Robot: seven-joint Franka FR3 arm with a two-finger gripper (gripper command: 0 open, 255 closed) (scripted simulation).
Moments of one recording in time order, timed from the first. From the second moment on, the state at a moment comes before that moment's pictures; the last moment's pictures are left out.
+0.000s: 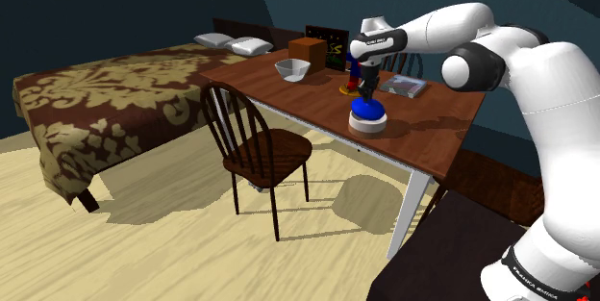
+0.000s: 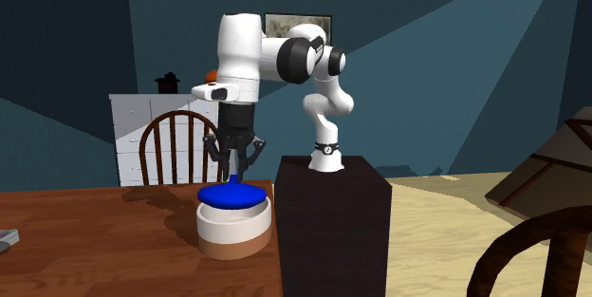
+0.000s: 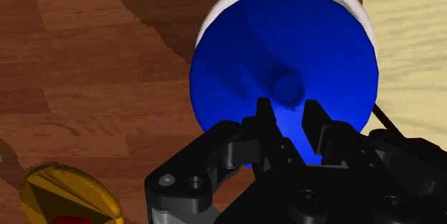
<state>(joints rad) -0.21 0.73 -0.24 -1.18 0.06 1.91 -0.42</state>
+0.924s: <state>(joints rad) -0.21 0.73 -0.24 -1.15 0.06 1.88 -0.42</state>
